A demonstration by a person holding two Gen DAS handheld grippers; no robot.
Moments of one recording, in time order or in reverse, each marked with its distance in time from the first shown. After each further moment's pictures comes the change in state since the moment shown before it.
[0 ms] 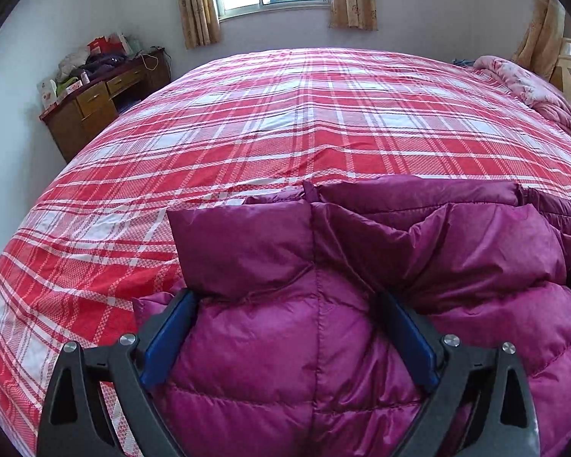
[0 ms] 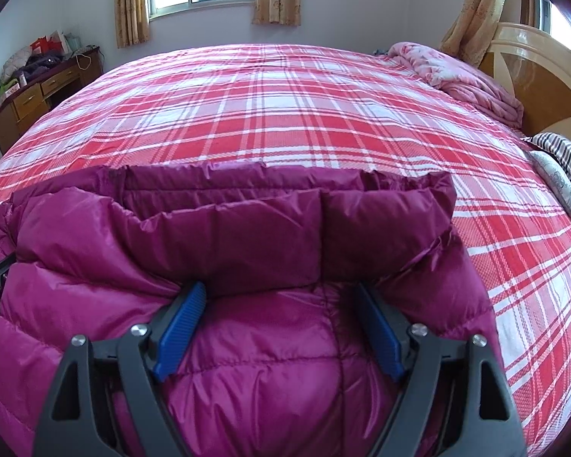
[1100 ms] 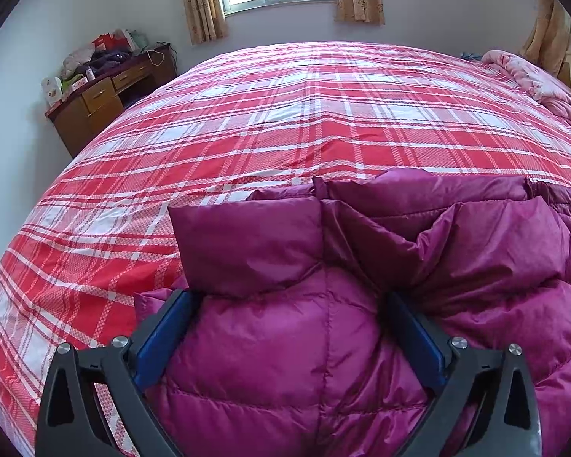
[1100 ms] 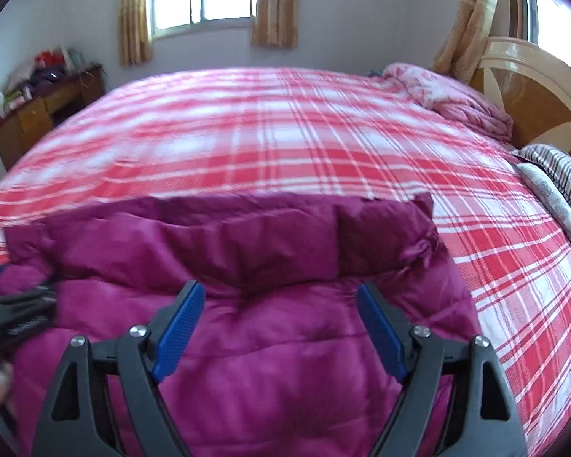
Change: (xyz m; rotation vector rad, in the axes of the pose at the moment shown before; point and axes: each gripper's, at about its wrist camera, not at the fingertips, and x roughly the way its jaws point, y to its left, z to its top) left arm 0.006 0.000 -0.002 -0.004 0.020 0.034; right arm -0.054 0.034 -0.001 0.001 -0.117 0.036
